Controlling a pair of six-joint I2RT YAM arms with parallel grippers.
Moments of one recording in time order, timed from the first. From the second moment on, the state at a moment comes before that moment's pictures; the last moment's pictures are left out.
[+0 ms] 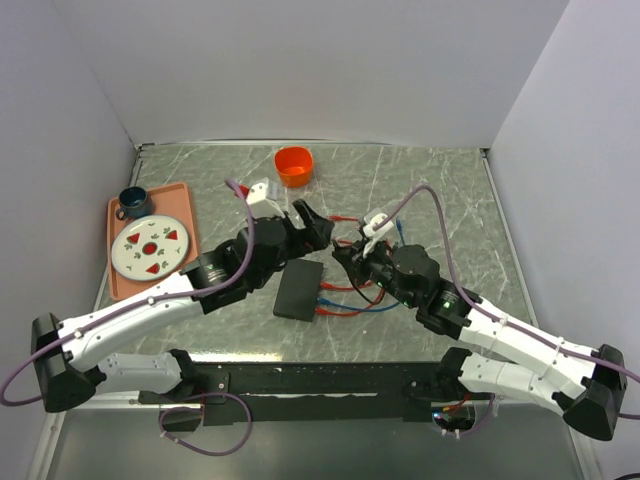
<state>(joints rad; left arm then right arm) -1.02 1.16 1.08 -0.22 -0.53 -0.90 0.93 0.90 0.71 0.03 0.17 0.11</state>
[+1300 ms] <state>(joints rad) -0.95 0.98 0.76 0.11 0.35 -0.43 0.75 0.79 0.70 -0.20 -0.63 -0.14</state>
